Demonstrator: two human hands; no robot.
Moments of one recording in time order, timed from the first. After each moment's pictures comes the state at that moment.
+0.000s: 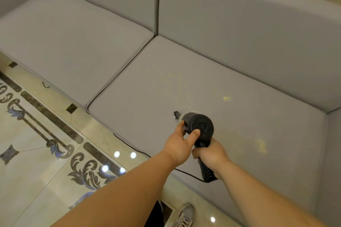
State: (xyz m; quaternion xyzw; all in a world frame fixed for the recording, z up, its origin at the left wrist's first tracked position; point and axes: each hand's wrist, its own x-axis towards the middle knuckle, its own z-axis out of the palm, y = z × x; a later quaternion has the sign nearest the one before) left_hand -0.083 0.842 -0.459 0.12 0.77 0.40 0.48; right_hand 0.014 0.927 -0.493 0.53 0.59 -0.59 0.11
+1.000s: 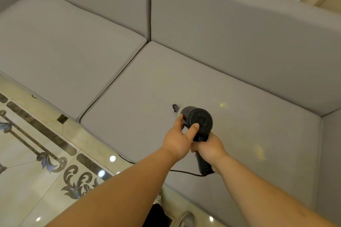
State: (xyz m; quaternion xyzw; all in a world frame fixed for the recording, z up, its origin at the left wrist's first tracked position) left_hand -0.125 0.883 -0.450 0.13 0.77 0.42 0.47; right_hand -0.032 0.963 -0.481 0.54 0.59 -0.60 0.07
